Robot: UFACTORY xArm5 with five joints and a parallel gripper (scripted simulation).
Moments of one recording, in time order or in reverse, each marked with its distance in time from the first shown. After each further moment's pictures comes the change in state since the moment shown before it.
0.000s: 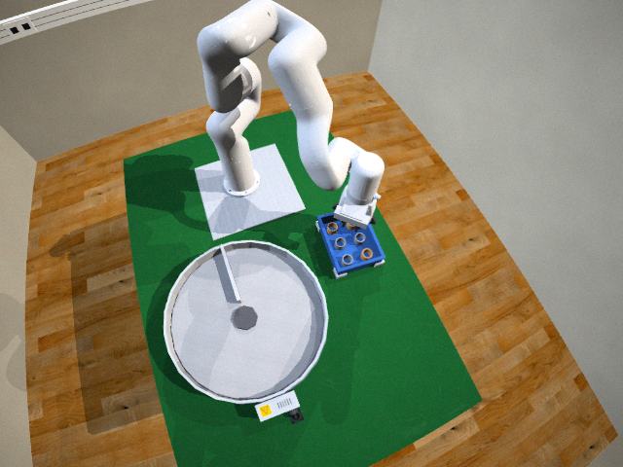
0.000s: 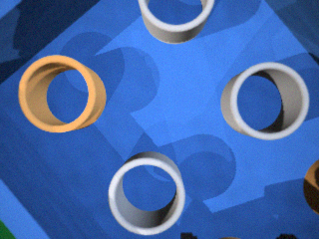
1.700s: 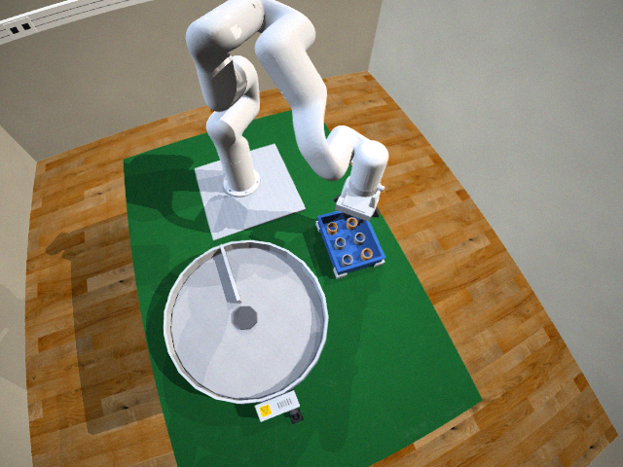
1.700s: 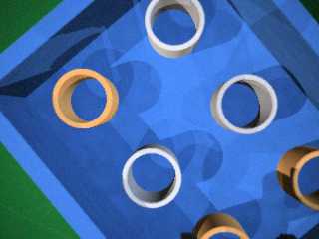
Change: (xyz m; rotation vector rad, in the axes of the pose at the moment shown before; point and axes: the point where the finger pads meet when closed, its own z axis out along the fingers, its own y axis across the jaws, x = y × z) arm 0.000 -0.001 -0.039 0.001 0.000 0.000
